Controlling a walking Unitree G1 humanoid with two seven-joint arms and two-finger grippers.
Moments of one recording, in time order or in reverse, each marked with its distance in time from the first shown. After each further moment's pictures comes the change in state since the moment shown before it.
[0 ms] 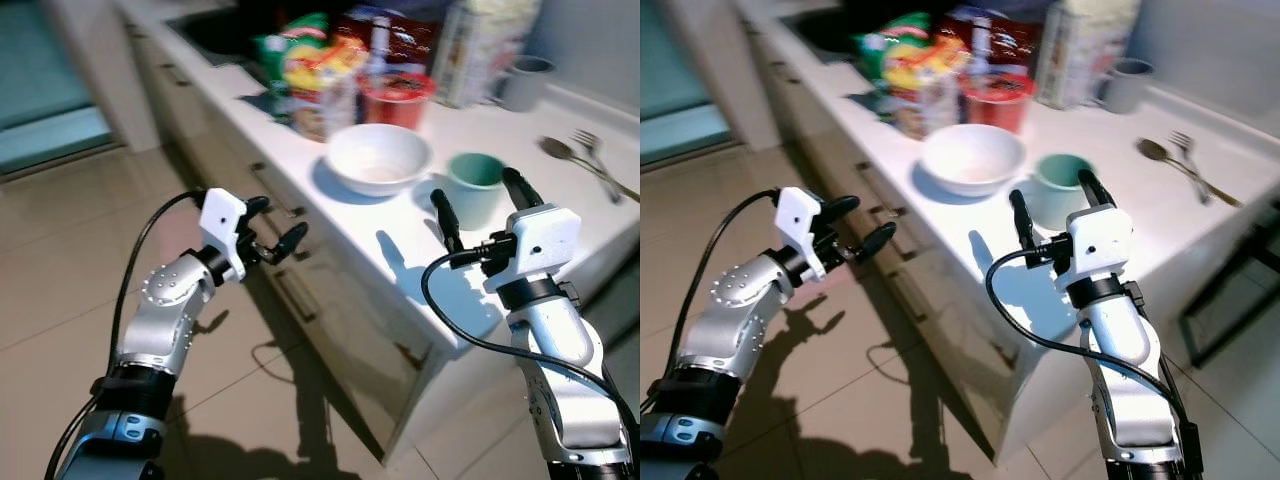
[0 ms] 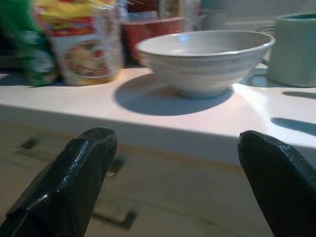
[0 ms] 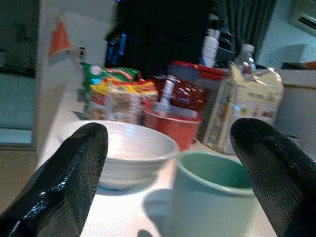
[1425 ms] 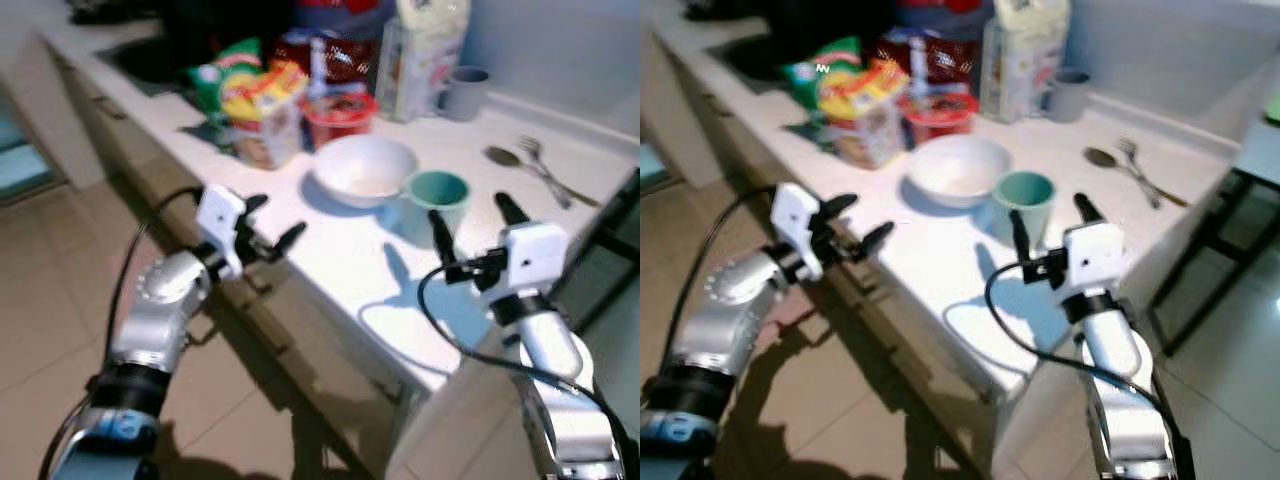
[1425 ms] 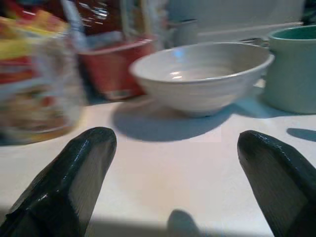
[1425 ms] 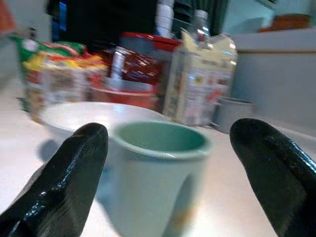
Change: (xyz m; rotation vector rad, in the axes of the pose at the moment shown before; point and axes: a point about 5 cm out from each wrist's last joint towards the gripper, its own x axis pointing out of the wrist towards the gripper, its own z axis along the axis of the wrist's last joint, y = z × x) left arm -0.002 0.005 0.006 0.034 -0.004 -0.026; right arm -0.010 0.007 -0.016 0.046 0.089 -0.019
